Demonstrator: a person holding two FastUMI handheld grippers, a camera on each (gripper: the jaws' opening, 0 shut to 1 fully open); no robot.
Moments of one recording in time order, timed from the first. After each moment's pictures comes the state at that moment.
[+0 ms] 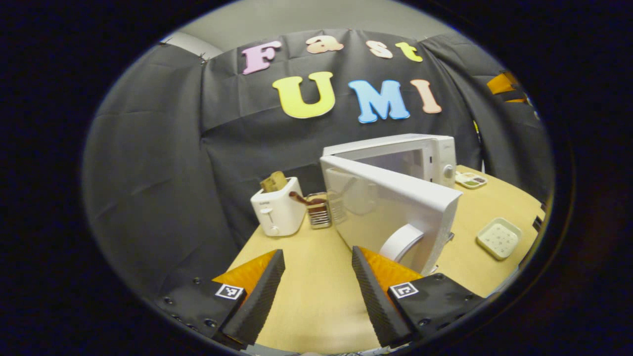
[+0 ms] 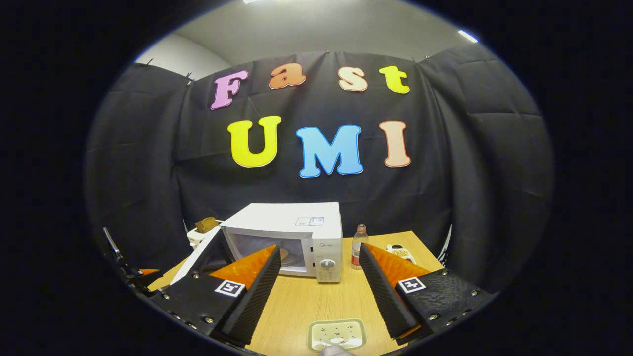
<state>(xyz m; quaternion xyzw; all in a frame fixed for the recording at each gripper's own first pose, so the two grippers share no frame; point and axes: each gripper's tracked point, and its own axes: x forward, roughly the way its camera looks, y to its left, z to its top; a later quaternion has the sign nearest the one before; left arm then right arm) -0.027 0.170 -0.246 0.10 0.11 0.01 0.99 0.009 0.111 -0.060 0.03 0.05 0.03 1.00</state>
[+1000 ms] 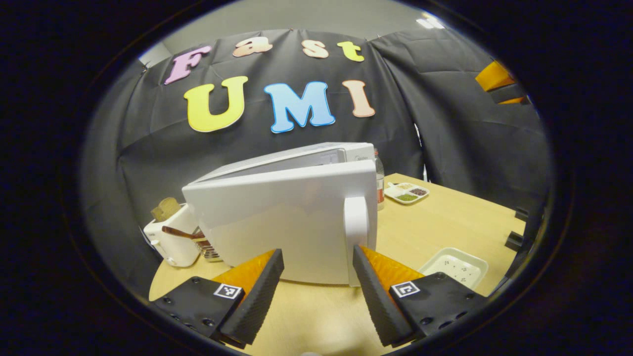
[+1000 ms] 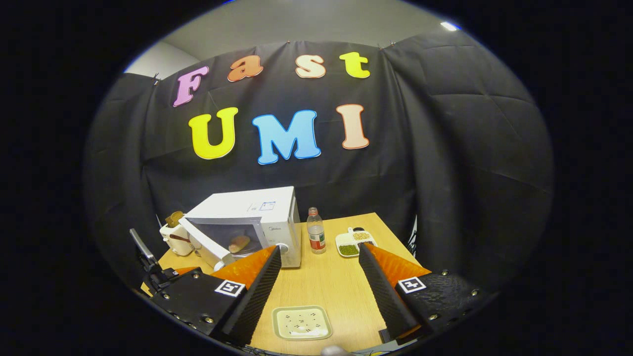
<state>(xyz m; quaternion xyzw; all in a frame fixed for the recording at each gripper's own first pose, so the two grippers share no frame) 0.092 -0.040 -0.247 0.09 0.10 -0.14 0.98 -0.008 0.005 -0.088 0.06 0.10 -0.05 0.99</state>
